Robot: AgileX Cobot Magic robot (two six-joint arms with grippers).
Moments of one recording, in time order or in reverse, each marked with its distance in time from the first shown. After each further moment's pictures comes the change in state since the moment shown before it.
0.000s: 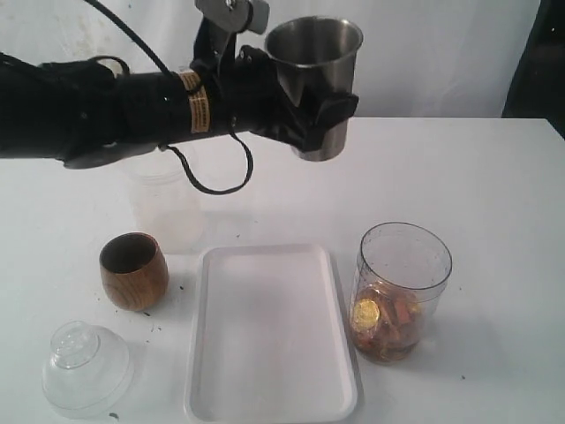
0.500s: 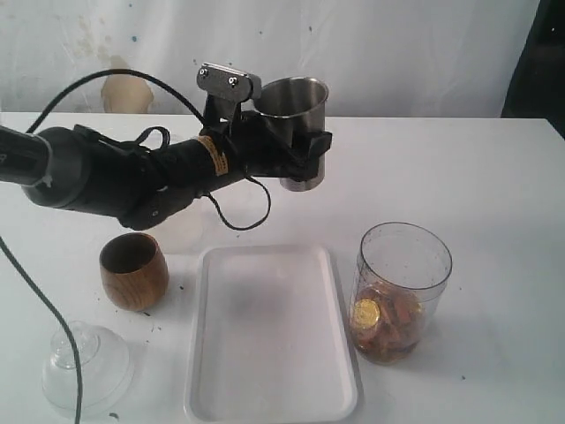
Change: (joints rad) left arm -0.002 0.238 0.008 -0.521 -0.092 0.331; right arm 0.000 0.000 0.000 0.000 0.000 0.000
